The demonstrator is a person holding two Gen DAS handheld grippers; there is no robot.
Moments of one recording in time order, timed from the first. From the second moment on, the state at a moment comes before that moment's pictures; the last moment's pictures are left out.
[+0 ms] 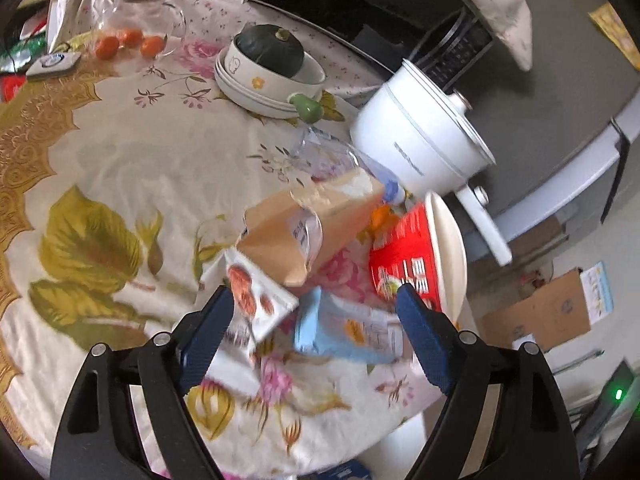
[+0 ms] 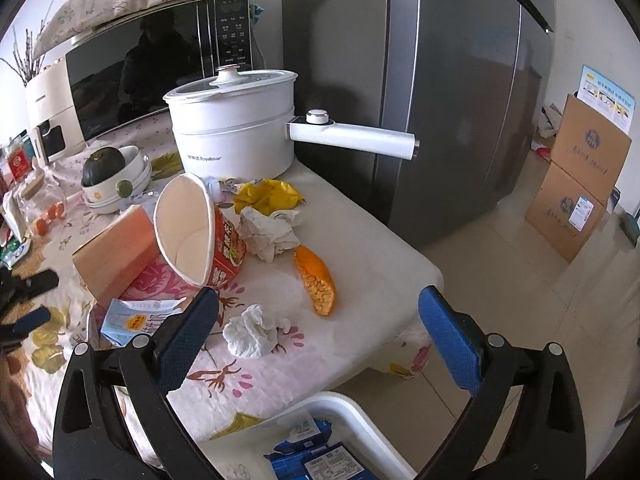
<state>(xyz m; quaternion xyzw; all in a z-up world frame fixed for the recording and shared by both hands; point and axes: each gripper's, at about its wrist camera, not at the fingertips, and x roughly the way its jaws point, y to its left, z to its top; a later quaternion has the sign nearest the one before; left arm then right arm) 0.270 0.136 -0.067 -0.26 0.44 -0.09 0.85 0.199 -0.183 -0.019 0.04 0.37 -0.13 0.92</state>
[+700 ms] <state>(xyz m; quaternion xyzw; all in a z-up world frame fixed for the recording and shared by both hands) 0.342 0.114 -0.088 -0.23 0.45 -0.12 0.85 0.216 -0.183 -0.039 0.04 0.41 -0.12 0.90</state>
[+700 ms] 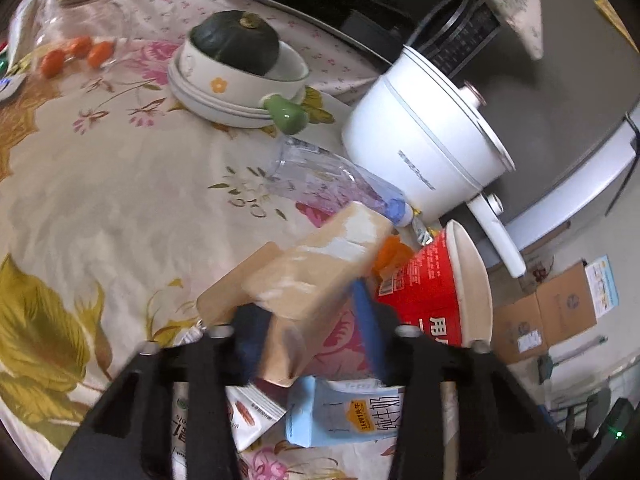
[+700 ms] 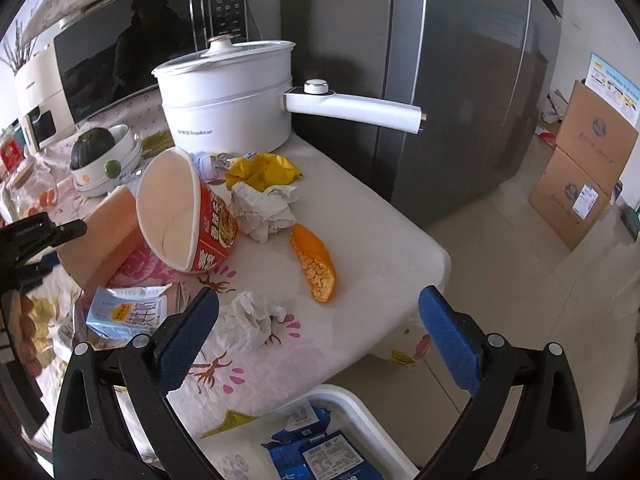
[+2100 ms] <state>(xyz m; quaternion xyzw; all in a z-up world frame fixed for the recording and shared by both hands) 0.222 0.271 0.036 -0.30 0.25 -0.06 0.92 0.237 0.003 -0.115 0.09 0.53 0.14 0.83</state>
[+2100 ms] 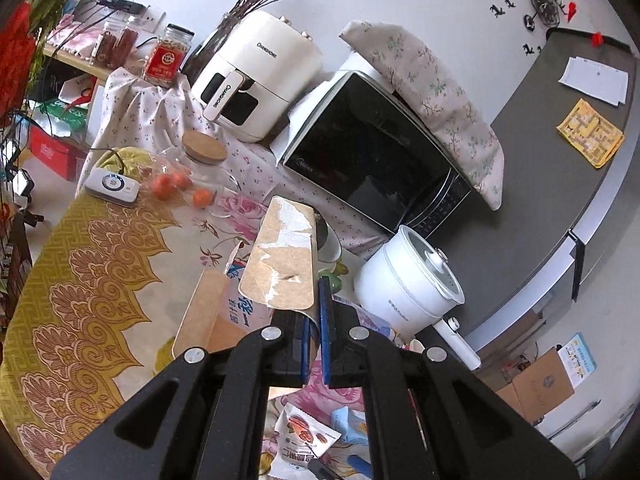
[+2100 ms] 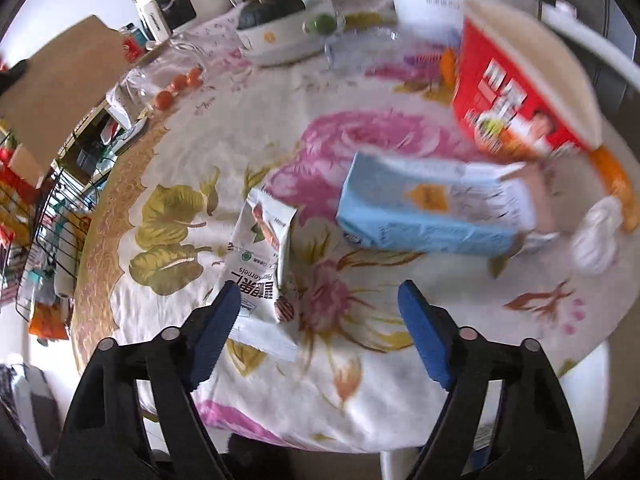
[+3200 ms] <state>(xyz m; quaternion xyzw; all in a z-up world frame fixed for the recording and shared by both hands) 0.217 0.249 0.042 -0.27 0.24 -0.07 0.93 0.238 -0.016 -0.061 0.05 0.42 0.09 0.90</state>
